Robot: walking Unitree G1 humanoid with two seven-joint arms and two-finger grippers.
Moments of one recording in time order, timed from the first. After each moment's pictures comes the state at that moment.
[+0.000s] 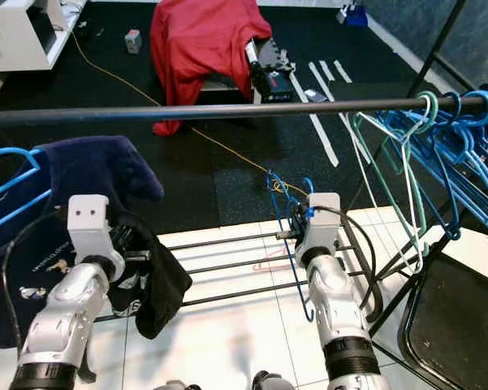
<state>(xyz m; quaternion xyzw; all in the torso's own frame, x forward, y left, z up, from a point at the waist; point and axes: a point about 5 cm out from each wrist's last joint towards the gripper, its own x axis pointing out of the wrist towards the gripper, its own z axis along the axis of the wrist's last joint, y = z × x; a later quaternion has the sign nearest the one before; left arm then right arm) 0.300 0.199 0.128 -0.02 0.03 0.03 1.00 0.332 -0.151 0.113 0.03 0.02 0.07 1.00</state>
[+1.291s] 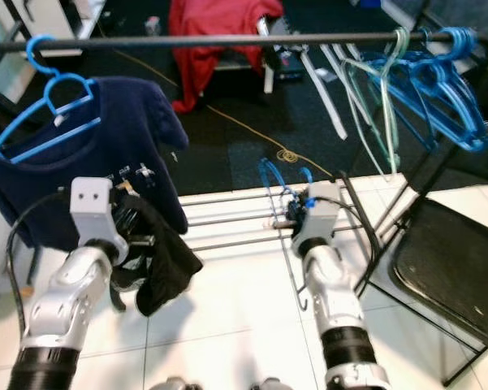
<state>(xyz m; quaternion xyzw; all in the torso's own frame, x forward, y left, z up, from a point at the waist) 0.317 0.191 0.157 -0.01 -0.01 0.00 1.00 0.340 -0.146 0.122 0.06 0.01 0.07 1.00</state>
